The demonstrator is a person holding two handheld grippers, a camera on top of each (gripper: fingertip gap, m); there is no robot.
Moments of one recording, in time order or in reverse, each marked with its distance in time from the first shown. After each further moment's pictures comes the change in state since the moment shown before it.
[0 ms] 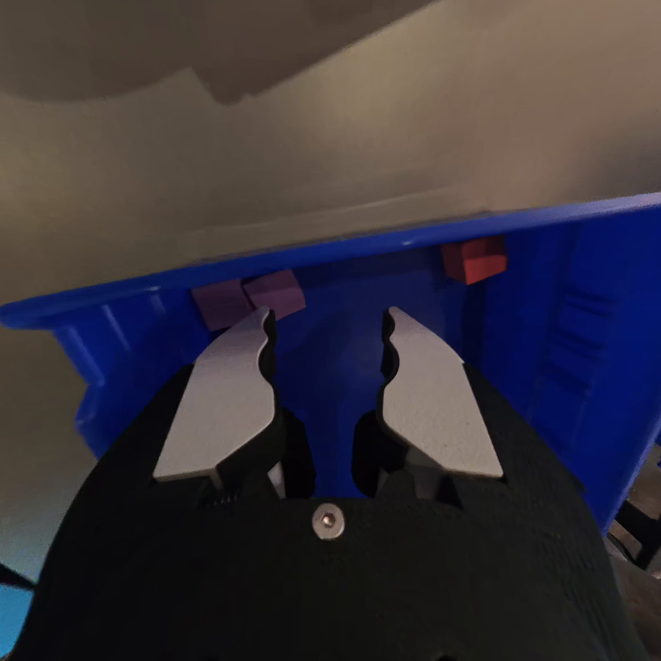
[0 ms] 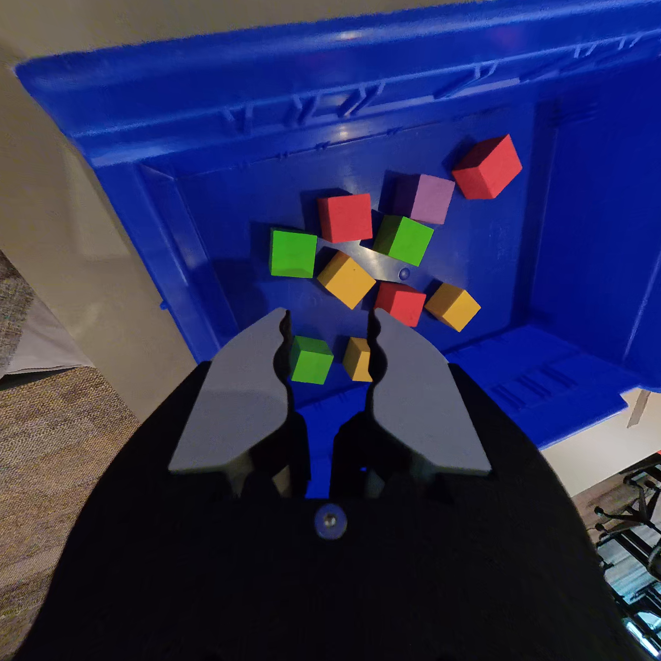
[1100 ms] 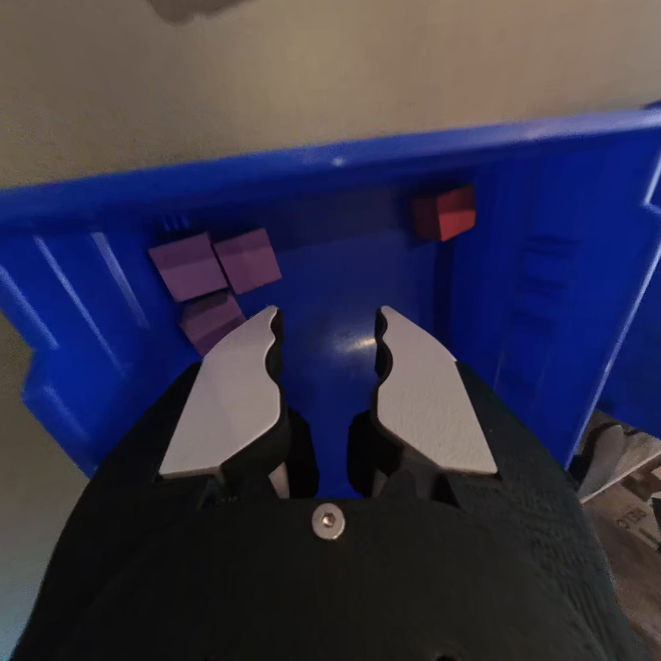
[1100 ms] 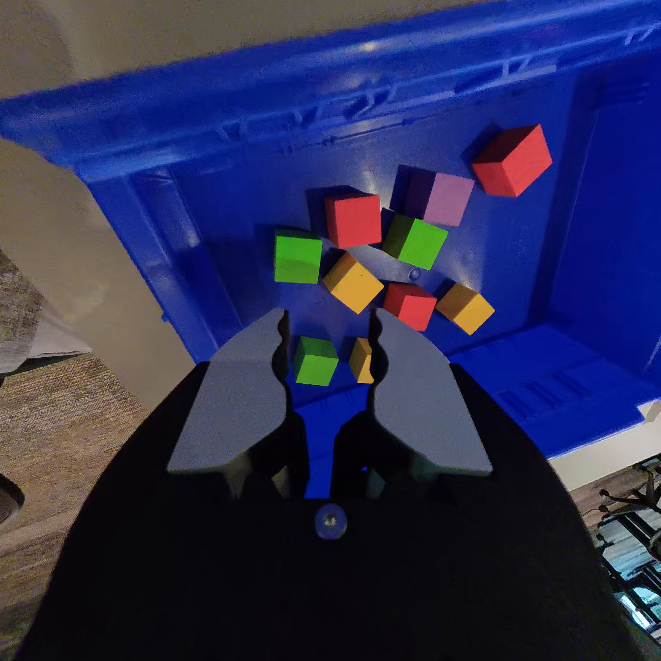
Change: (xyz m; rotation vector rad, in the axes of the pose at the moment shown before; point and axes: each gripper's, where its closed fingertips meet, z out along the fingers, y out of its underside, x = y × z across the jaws) left arm 0.006 0.022 -0.005 -0.018 0.185 -0.032; right arm -0.001 -0.002 0.008 -0.084 -0.047 0.006
